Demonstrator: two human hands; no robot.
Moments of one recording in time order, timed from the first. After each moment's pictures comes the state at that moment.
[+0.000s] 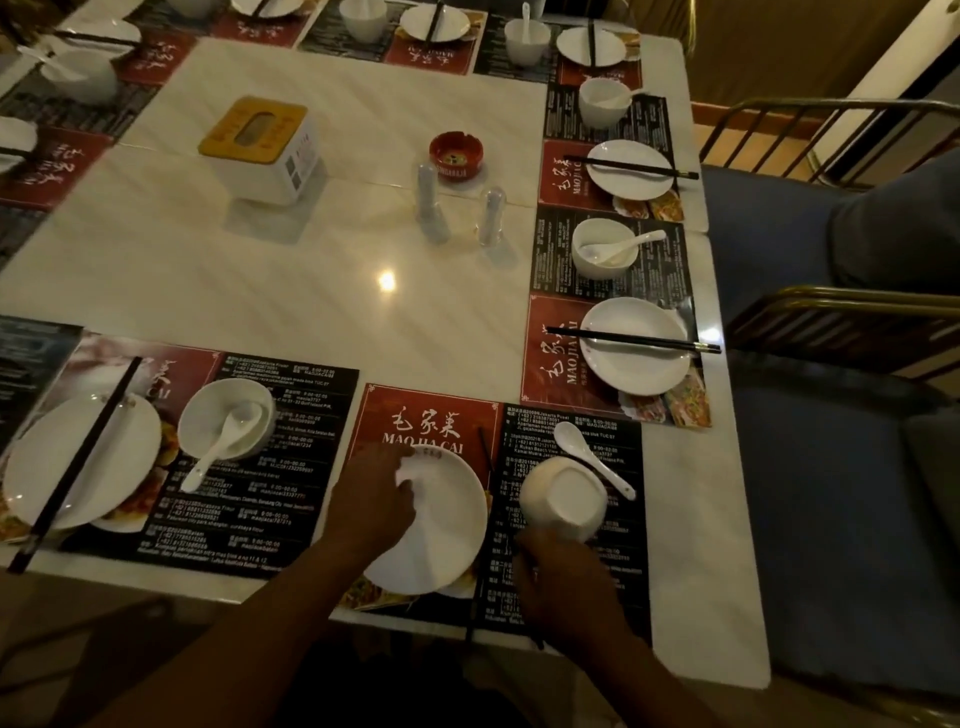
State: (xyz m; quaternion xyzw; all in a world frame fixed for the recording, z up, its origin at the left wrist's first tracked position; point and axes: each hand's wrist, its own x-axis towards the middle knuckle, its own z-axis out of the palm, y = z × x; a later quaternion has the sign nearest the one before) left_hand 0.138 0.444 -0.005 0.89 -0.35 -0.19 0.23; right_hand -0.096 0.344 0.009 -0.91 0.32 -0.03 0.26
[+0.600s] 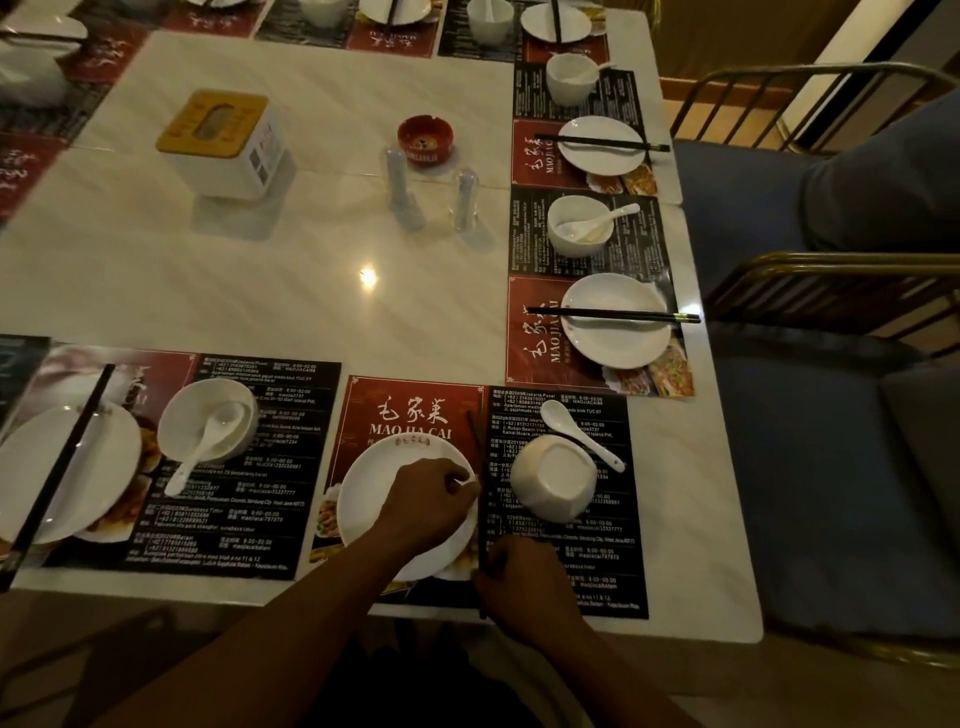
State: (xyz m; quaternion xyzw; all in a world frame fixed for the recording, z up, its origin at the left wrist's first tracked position) left_hand 0.091 0.411 0.001 0.84 -0.35 -0.34 0.23; right_hand -0.078 0.380 -0.004 -0.77 0.48 0.10 0.41
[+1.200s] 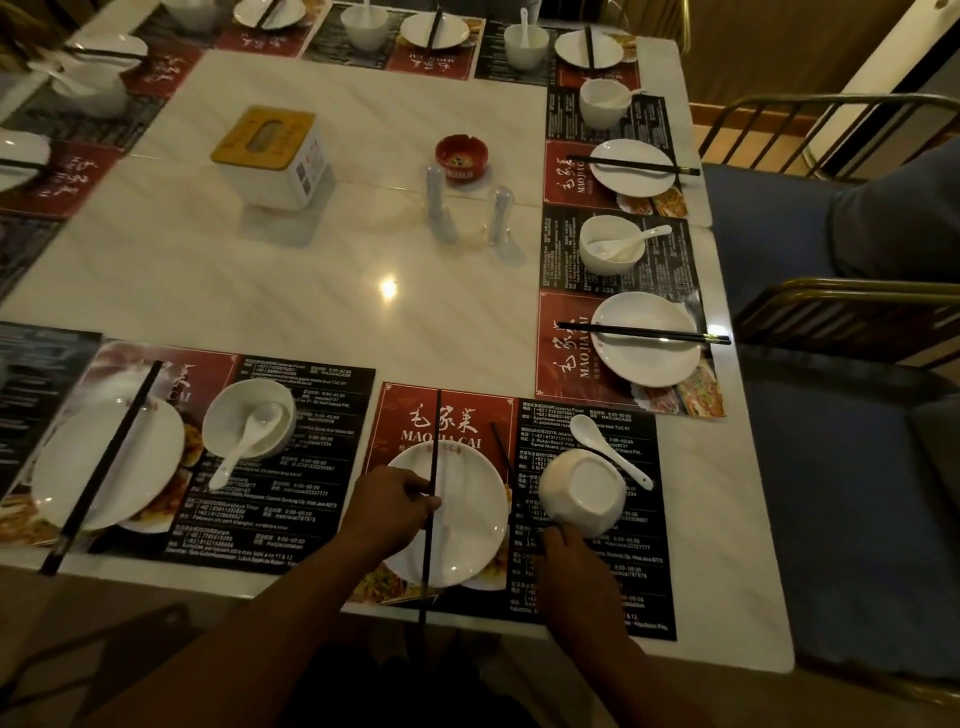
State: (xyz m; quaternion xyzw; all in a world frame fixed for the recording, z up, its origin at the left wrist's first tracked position) left_hand 0.142 0.456 0.008 0.86 -0.24 -0.38 0.25; right_hand -0.090 0.373 -0.028 -0.88 0.43 0.06 0.20
